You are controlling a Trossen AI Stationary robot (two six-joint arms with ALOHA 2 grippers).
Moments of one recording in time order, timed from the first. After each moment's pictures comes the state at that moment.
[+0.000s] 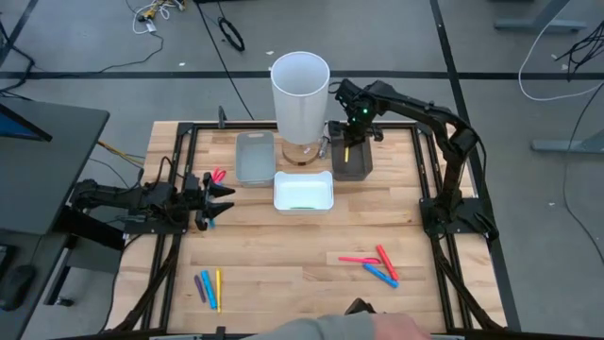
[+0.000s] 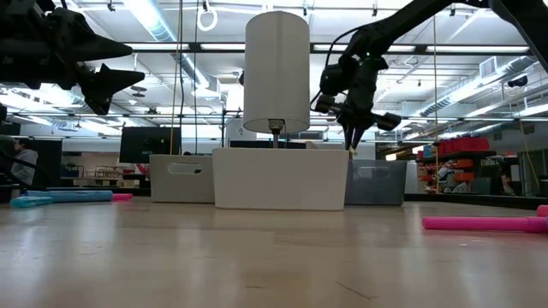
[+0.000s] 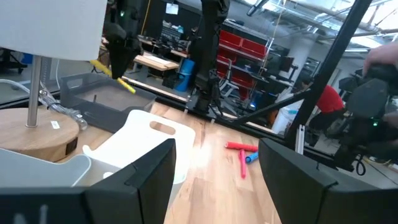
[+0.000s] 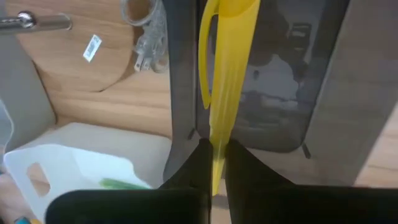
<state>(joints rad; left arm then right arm) -0.15 0.02 0.01 0.09 -0.26 -0.35 -0.73 1.89 1.60 -1.16 -0.30 0.81</state>
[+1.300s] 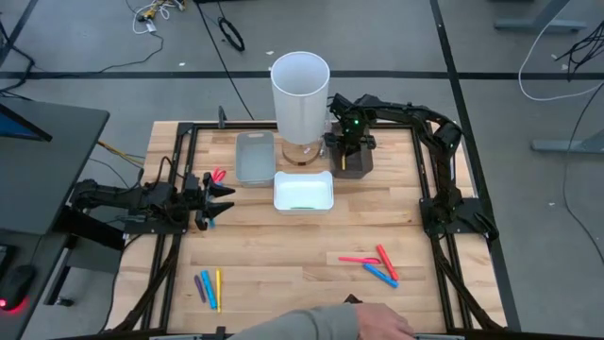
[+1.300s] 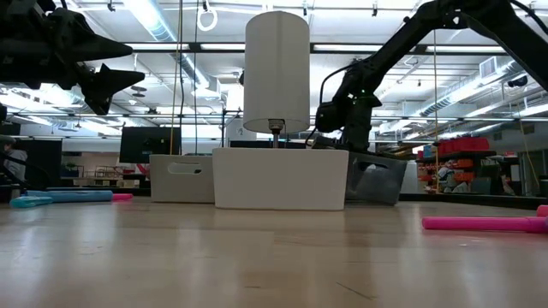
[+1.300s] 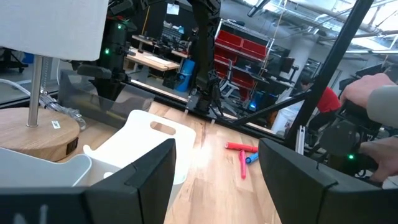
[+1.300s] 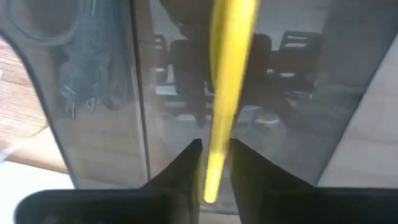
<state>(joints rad) -0.15 0.02 0.01 0.09 -0.27 -0.35 -0.74 2.05 1.49 -0.95 -0.31 0.74</state>
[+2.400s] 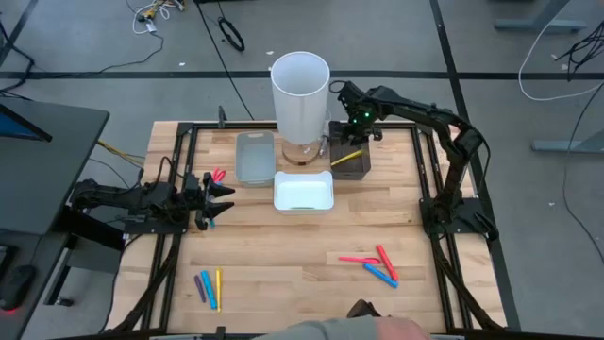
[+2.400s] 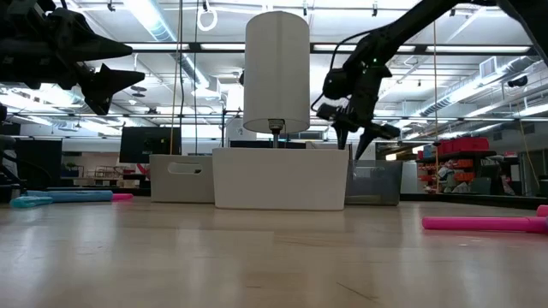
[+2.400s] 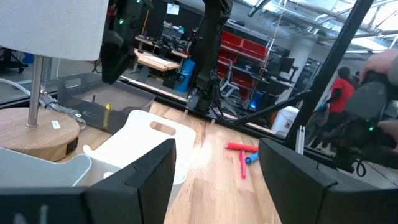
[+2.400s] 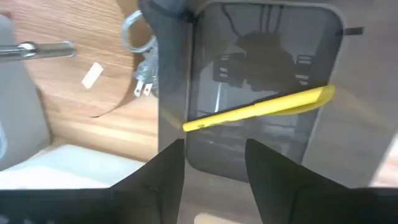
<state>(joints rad) -0.15 0.02 0.01 0.09 -0.27 -0.35 -0.74 1.85 1.48 -0.99 -0.24 0.77</state>
